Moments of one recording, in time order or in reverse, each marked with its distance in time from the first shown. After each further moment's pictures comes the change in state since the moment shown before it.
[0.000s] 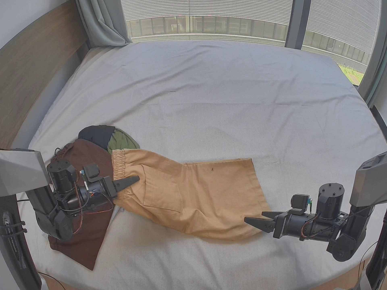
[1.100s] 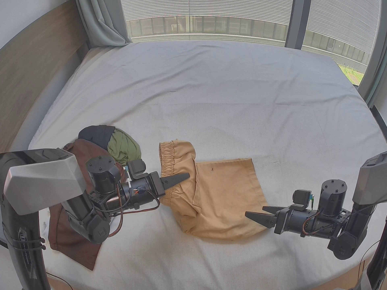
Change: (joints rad) left arm -0.306 0.070 -0.204 0.015 0.112 -0.167; right arm -0.007 -0.026 -0.017 0.000 -0.002 0.001
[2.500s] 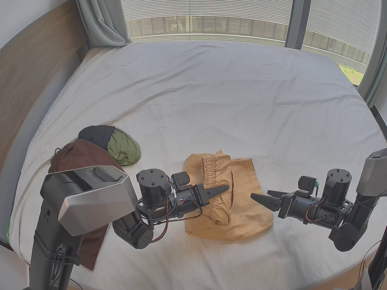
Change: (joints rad) left arm -0.179 0.251 -0.307 0.054 0.083 -0.100; right arm -0.060 -0.021 -0.072 0.000 0.000 0.007
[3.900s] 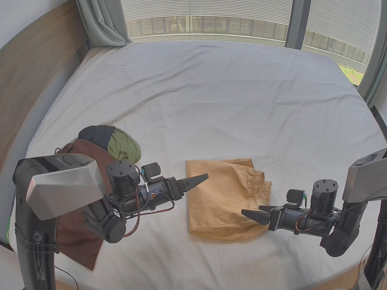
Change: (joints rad) left arm 0.127 -0.138 0.180 -0.012 0.021 0.239; right arm 0.045 0.107 0.001 -0.001 0.000 0.000
